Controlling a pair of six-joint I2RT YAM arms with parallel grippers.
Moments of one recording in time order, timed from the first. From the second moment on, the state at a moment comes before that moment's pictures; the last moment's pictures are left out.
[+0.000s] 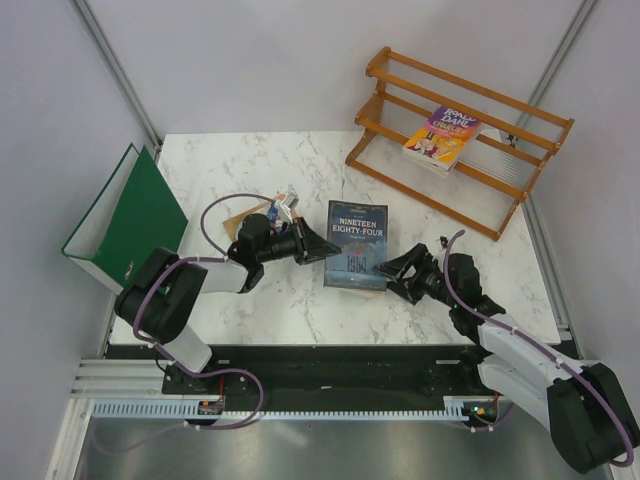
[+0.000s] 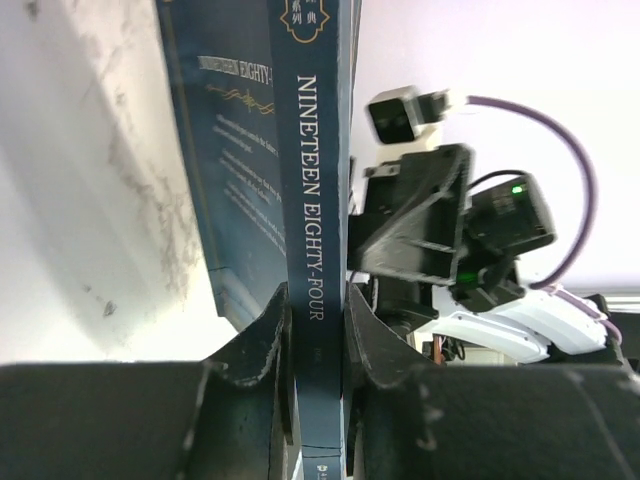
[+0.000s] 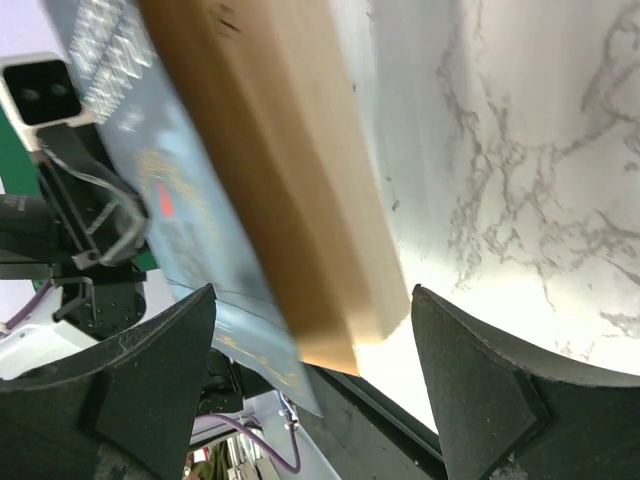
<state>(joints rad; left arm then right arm) -0.49 1.62 0.57 0.88 0.74 -1.14 0.38 0.90 0.23 0.26 -0.37 1.21</state>
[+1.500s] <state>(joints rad) -0.58 1.58 0.65 0.21 0.62 -0.86 0.41 1.21 0.15 0.50 -0.33 1.20</state>
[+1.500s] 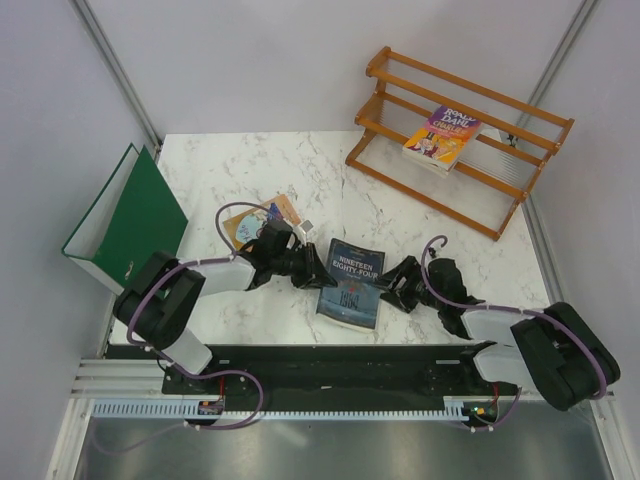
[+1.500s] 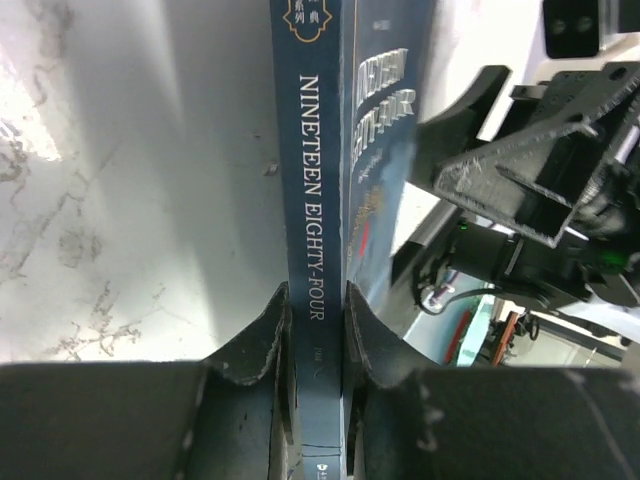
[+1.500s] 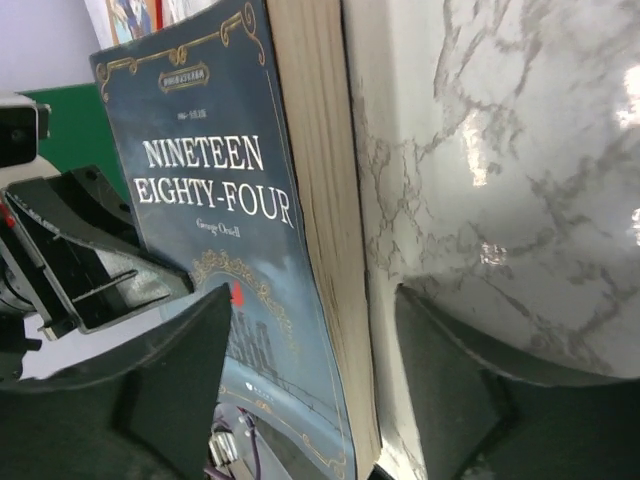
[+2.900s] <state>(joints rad) -0.73 1.61 0.86 0.30 0.56 -0.93 0.49 0.60 0.17 0.16 -0.11 1.23</state>
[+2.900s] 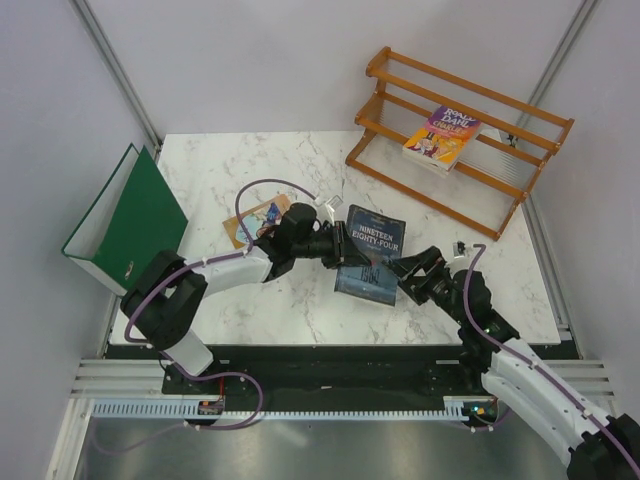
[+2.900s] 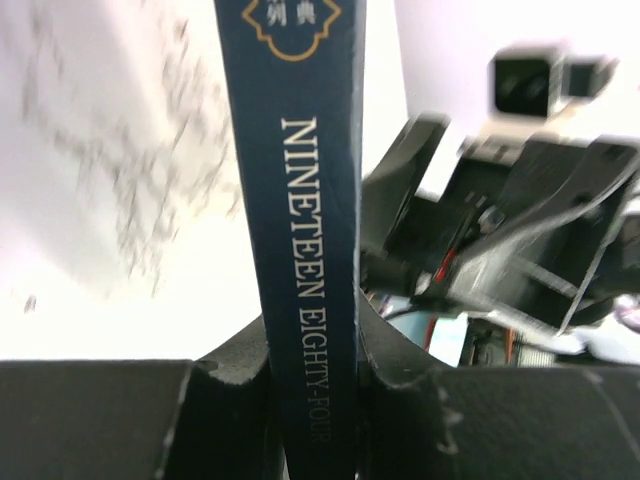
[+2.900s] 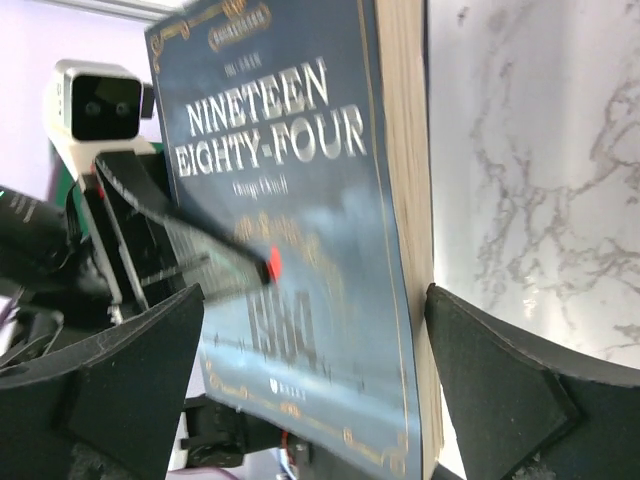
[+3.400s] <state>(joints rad) -0.68 1.61 0.96 0.40 0.59 -1.00 0.49 0.55 0.18 0.08 -0.10 1.28</state>
